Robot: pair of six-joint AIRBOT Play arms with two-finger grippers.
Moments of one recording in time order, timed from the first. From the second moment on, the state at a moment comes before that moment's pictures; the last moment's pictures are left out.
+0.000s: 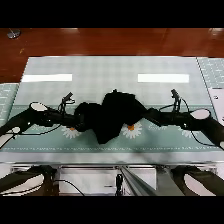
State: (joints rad) left arm -0.10 -1.30 0.57 0.51 -1.05 -0.98; right arm 0.03 -1.12 0.50 -0.51 0.81 1.15
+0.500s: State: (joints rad) left arm -0.09 -1.30 0.62 0.44 -1.09 -0.97; right arm 0.12 -1.47 0.79 -0.51 0.88 1.11
